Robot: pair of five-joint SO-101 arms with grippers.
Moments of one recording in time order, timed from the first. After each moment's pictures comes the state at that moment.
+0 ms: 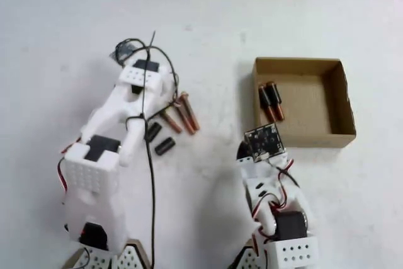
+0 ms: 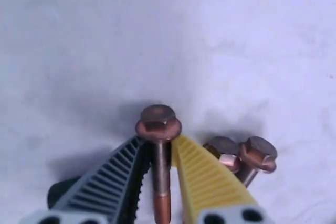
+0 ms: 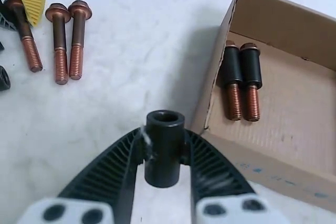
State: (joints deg) left arm 7.2 33.0 -3.4 63.9 60.0; right arm -11.1 -102.5 95.9 49.8 16.1
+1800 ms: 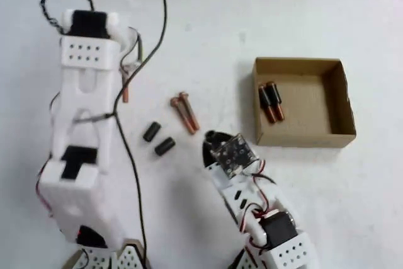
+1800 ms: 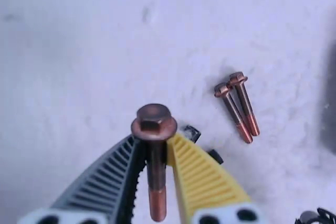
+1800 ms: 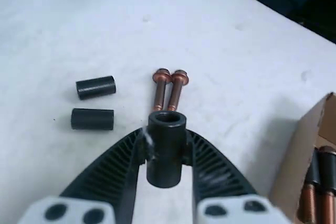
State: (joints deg) left arm -0.9 15.5 -36.6 102.1 8.9; right arm -30.4 -102.5 96.4 39.8 16.0
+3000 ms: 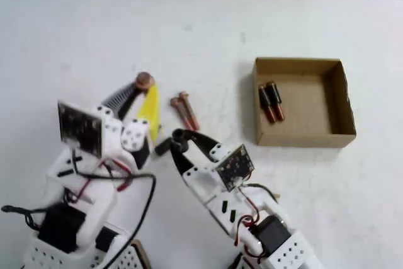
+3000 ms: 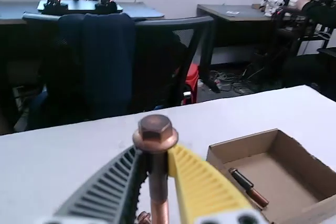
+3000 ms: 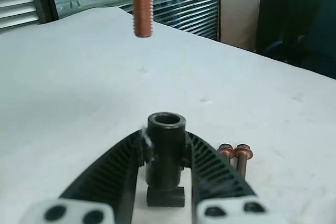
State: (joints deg) left arm 19.0 -83.4 57.8 41.5 5.9; right arm -43.4 -102.5 96.4 25.6 2.0
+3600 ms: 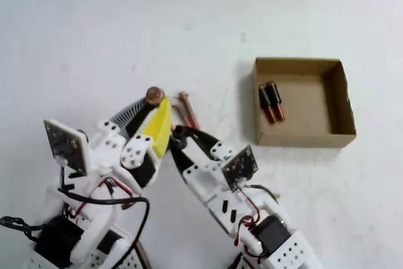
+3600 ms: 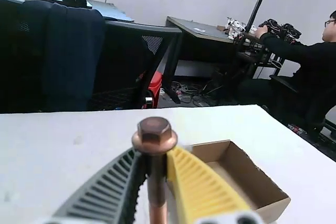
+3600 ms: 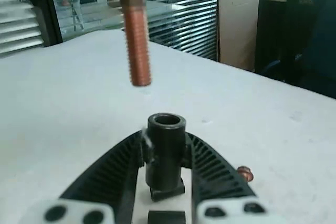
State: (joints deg) left arm 23.8 -88.8 58.6 44.4 16.3; right arm -43.4 -102.5 96.4 21.2 0.9
